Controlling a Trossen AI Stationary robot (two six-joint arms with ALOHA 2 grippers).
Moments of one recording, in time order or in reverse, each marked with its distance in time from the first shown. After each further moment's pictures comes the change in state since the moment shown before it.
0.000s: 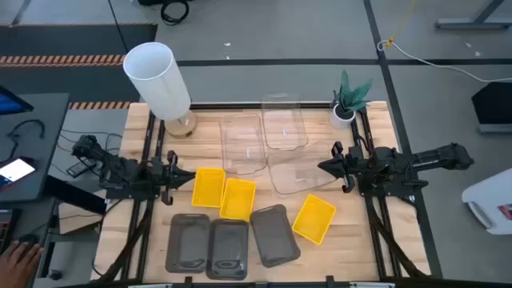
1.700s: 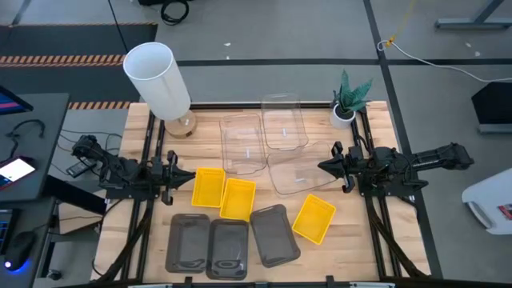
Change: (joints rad) left arm 0.000 0.000 0.000 0.000 0.000 0.000; right arm 0.000 0.000 0.000 0.000 0.000 0.000
